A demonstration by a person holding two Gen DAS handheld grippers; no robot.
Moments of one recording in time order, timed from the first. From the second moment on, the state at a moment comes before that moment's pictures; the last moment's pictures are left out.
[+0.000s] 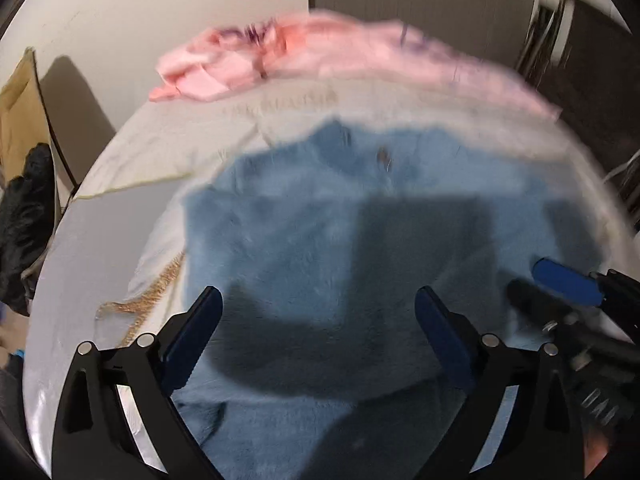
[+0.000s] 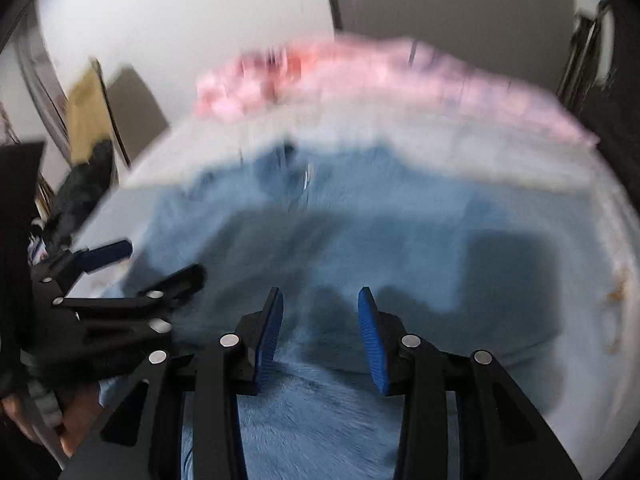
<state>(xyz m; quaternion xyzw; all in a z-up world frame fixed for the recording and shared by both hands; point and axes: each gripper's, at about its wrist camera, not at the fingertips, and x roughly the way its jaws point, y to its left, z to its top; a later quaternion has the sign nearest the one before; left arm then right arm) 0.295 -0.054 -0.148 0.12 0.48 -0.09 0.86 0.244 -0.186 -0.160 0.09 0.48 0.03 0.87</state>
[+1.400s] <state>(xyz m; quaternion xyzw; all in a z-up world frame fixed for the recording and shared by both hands) 0.082 0.105 -0.148 0.00 0.54 -0.17 0.82 -0.043 -0.258 -0.165 0.19 0.48 0.05 0.86</state>
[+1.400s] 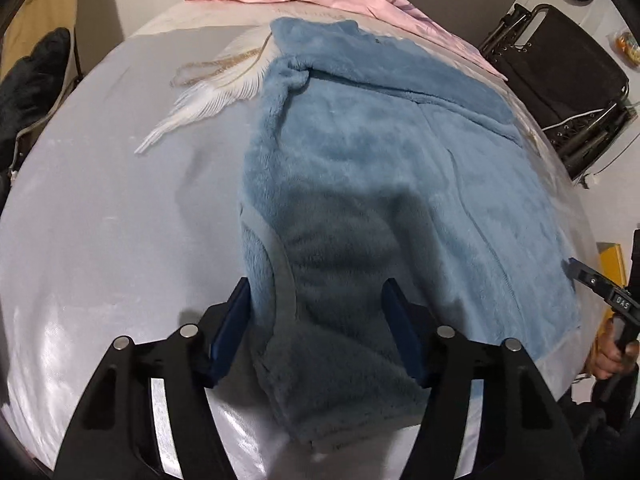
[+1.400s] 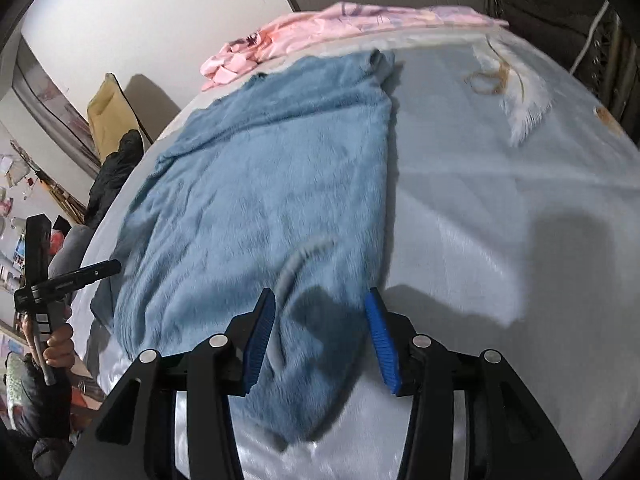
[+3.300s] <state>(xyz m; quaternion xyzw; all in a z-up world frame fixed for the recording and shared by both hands) 0.292 0.037 -0.074 -0.02 0.50 -0.19 0.85 0.158 -0.338 -0.109 0.33 0.41 0.11 0.84</state>
